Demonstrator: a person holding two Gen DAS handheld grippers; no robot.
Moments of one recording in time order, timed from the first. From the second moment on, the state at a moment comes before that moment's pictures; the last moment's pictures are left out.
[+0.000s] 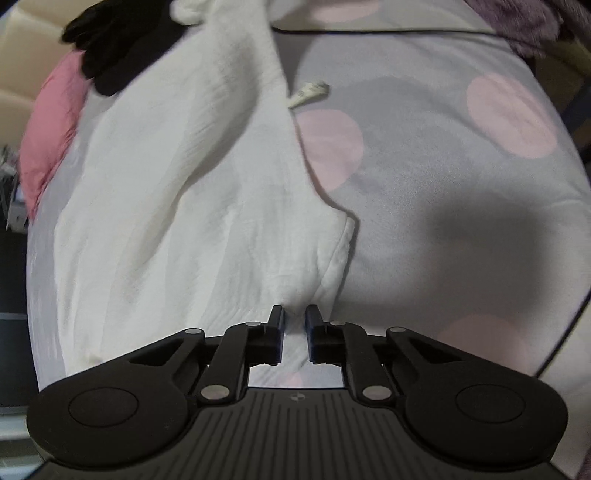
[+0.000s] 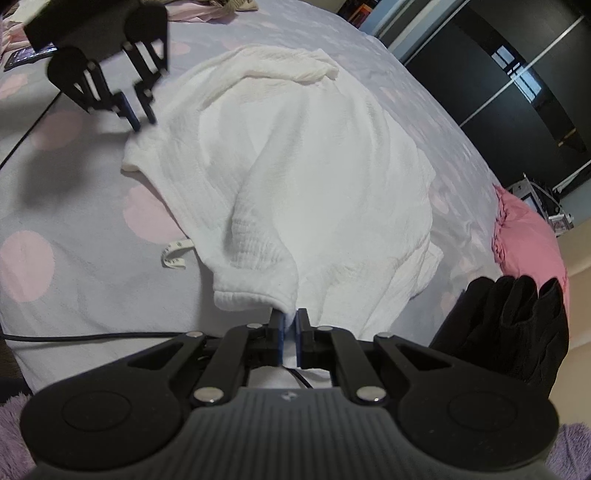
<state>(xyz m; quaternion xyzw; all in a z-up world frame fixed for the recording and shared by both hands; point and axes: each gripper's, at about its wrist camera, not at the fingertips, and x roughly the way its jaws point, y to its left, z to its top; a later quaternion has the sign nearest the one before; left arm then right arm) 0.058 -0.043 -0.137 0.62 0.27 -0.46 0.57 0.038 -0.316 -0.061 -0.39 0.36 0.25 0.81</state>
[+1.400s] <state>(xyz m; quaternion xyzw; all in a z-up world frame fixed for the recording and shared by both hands) -0.002 0.016 -0.174 0.74 0.15 -0.39 0.53 -0.001 -0.272 -0.057 -0.46 0.38 0.30 0.74</state>
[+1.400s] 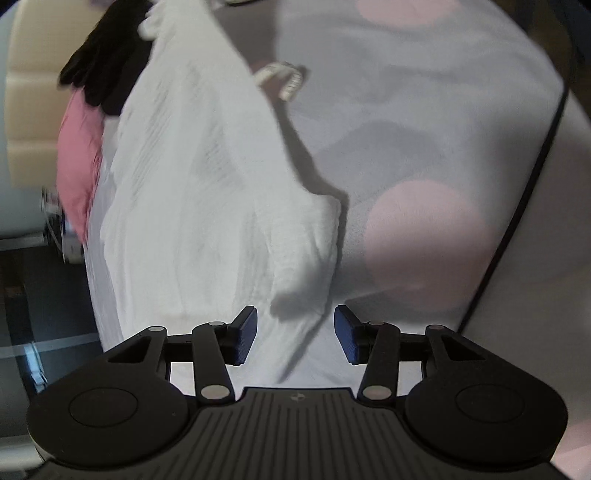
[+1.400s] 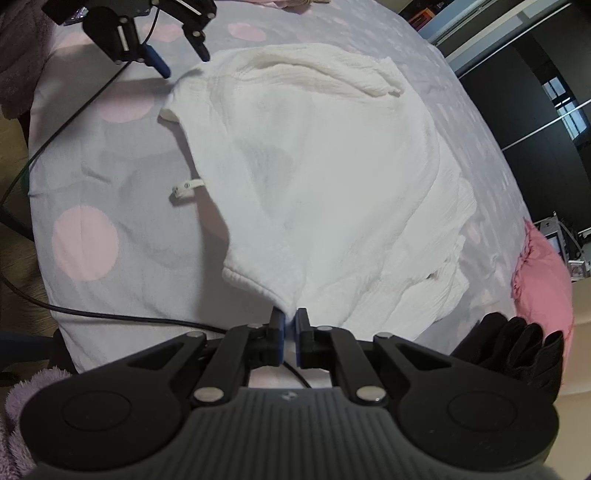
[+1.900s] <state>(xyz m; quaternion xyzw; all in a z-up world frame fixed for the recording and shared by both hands) 0.005 0.024 -0.106 0.64 0.27 -0.37 0.62 0.007 -0.282 -0.059 -0.45 0.39 0.30 0.75</state>
